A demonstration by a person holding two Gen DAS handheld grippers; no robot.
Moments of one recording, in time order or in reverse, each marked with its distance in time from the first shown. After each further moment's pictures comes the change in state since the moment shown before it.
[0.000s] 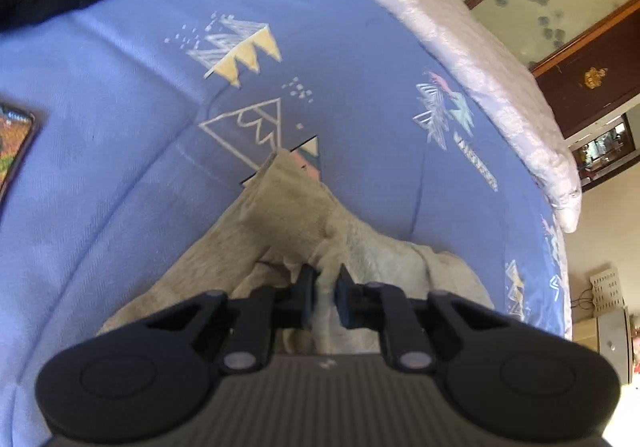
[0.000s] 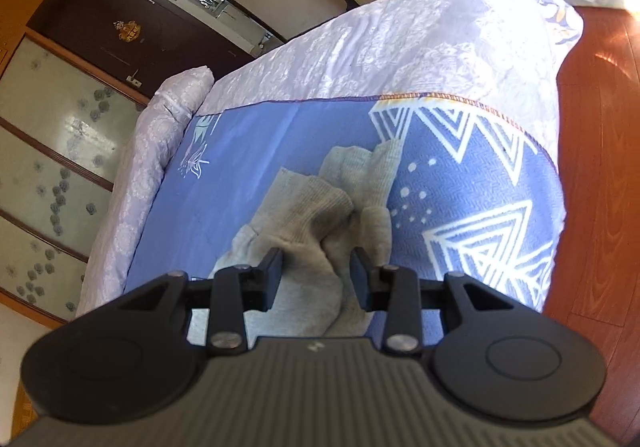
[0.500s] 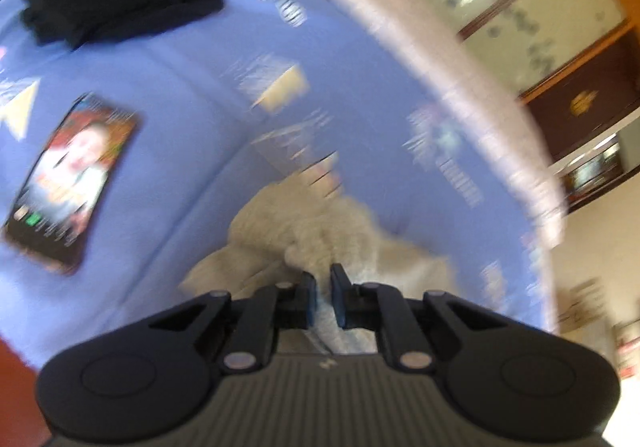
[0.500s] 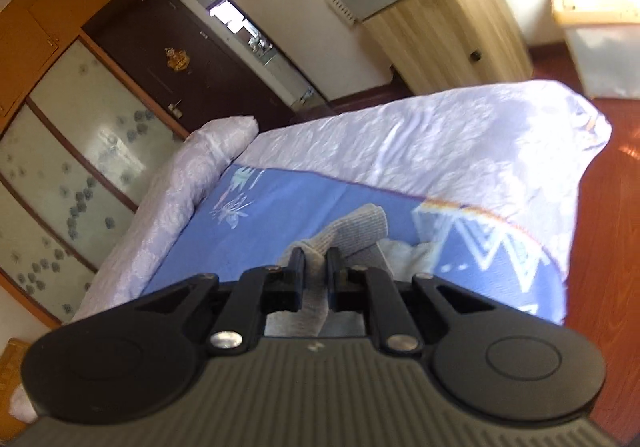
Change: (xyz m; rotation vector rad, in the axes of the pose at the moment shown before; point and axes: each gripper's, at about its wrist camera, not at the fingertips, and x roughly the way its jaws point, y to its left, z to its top) left arm -0.088 0.033 -0.040 -0.025 -0.044 0.033; right arm -0.039 0.015 0.016 -0.181 -0.198 0.055
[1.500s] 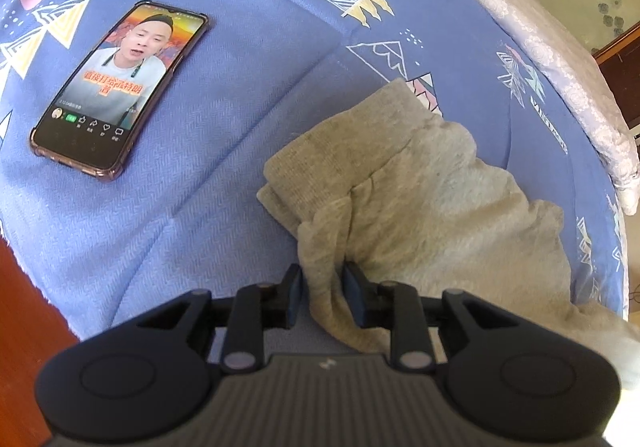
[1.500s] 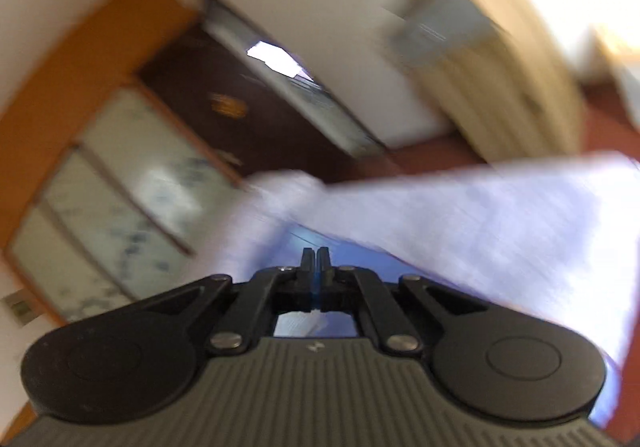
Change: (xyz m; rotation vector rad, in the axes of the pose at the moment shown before) left arm 0.046 0.025 -0.032 -0.018 0.102 0.185; right arm 0.013 -0.006 0.068 0.084 -0.070 0.114
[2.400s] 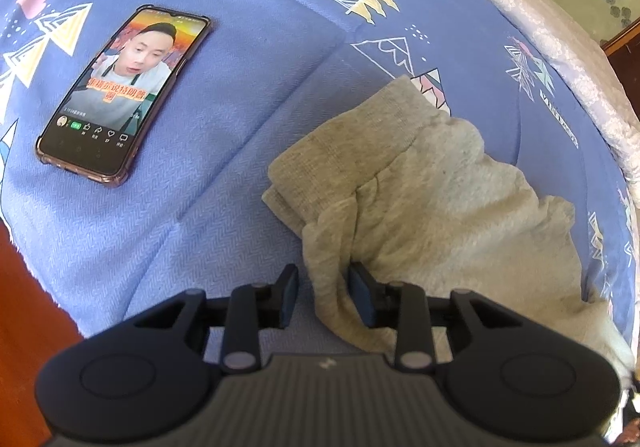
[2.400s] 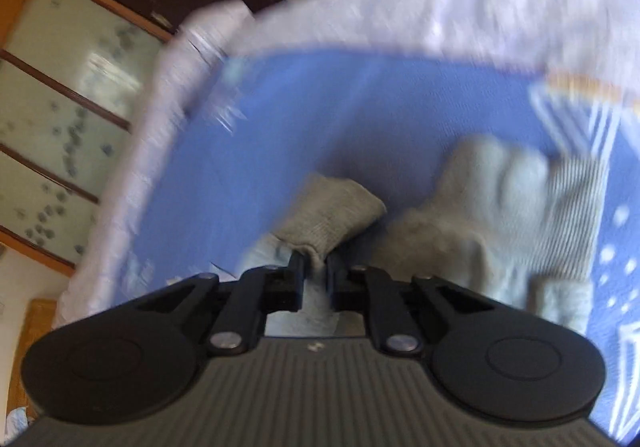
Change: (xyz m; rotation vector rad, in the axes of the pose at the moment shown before) left arm -0.001 -0.004 0.003 0.007 0.011 0.039; right arm 0.108 -0.009 -0.078 0.002 0.381 -0.065
